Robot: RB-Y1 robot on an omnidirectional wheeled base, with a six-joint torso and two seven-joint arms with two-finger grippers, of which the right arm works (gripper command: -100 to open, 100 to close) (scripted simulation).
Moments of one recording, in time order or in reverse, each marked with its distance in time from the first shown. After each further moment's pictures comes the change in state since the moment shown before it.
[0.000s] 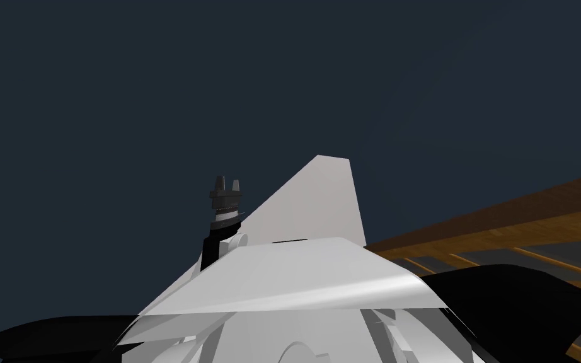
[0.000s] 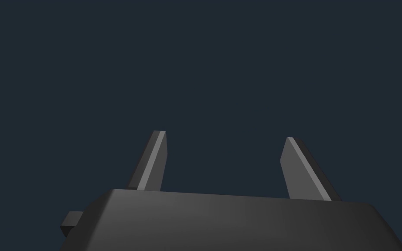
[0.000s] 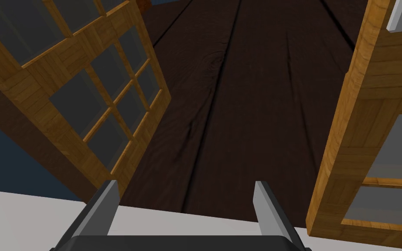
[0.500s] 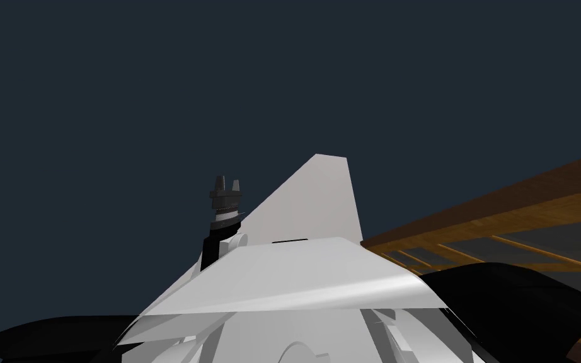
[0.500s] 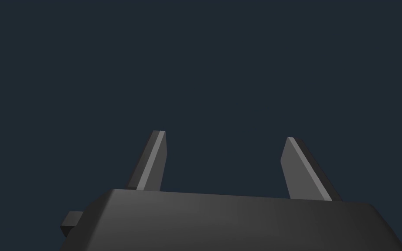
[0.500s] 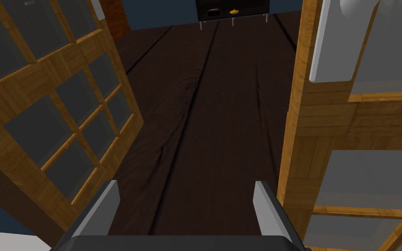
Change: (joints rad) arm 0.067 -0.014 -0.067 -0.066 -0.014 0.082 0.070
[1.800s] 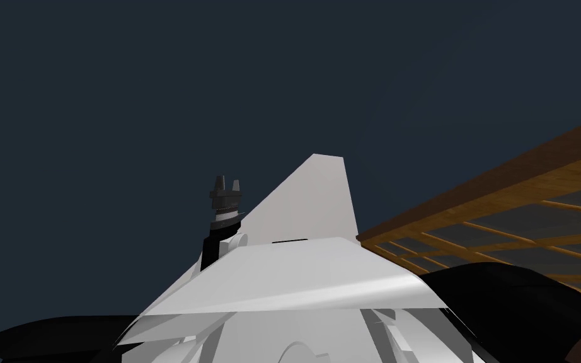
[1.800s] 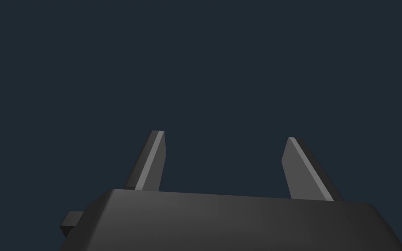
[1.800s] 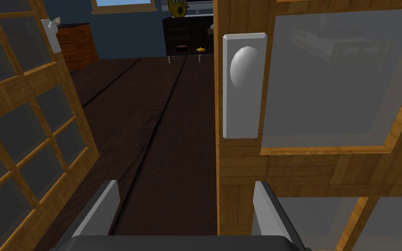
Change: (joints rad) arm 0.016 0.051 -0.082 0.128 -0.009 0.025 0.024
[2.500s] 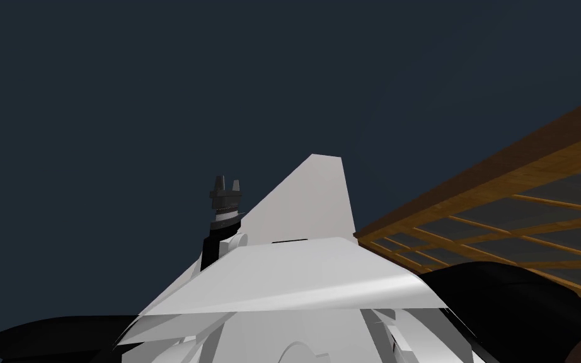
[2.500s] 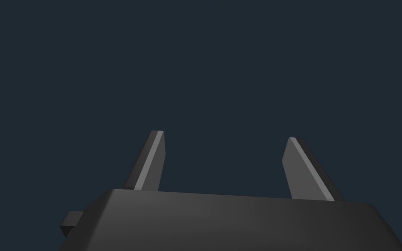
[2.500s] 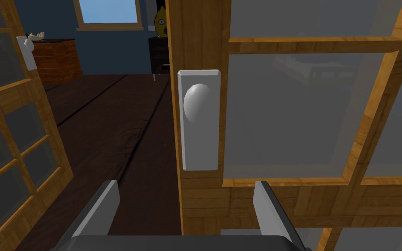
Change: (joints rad) arm 0.041 -0.005 -0.040 -0.017 -0.008 0.050 0.041
